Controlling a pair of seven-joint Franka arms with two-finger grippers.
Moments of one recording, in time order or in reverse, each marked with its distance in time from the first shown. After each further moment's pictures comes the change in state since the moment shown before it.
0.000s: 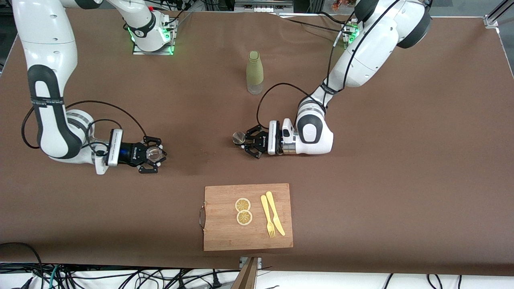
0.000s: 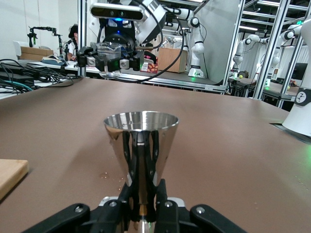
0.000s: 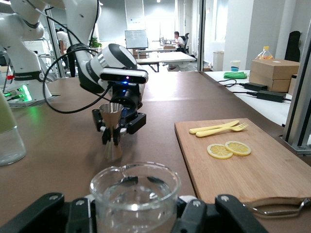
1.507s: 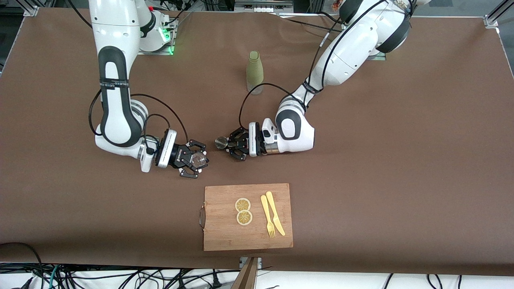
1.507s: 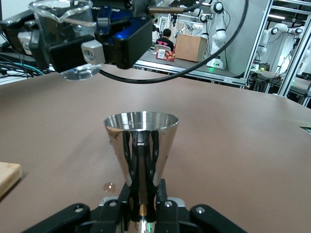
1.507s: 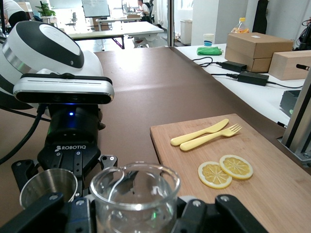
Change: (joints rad) left arm -0.108 0.077 0.000 0.183 -0.003 0.164 -0.150; right arm 0.634 0.015 -0.394 -0.040 0.371 0.242 0.157
